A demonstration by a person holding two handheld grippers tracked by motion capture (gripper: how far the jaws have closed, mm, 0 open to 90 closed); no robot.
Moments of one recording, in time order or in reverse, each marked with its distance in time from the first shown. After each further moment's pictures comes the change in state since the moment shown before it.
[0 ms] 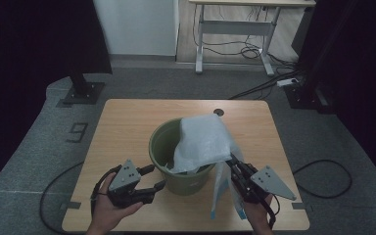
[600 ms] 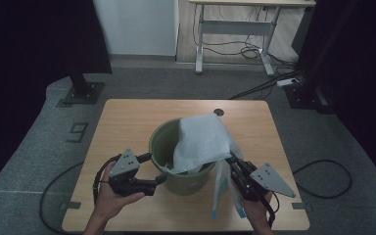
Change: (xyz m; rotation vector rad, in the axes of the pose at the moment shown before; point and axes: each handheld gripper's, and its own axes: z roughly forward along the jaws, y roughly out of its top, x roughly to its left) left arm 0.019 0.012 0.009 -0.033 -0.023 -0.015; right arm -0.002 0.004 0.004 0.001 -0.006 0.005
